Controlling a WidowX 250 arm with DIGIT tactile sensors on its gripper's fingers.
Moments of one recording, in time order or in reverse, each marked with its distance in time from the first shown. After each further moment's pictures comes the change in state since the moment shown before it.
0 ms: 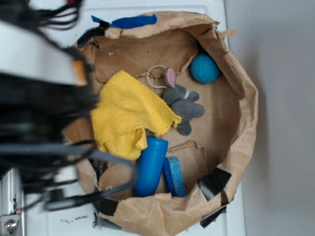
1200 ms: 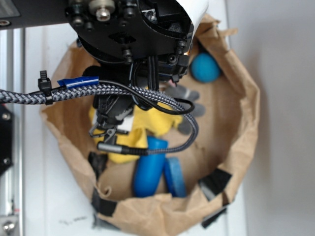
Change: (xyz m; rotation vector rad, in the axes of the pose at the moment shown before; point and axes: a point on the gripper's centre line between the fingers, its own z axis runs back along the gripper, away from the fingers) arm 0.039 0.031 -0.031 0.004 -0.028 -0.308
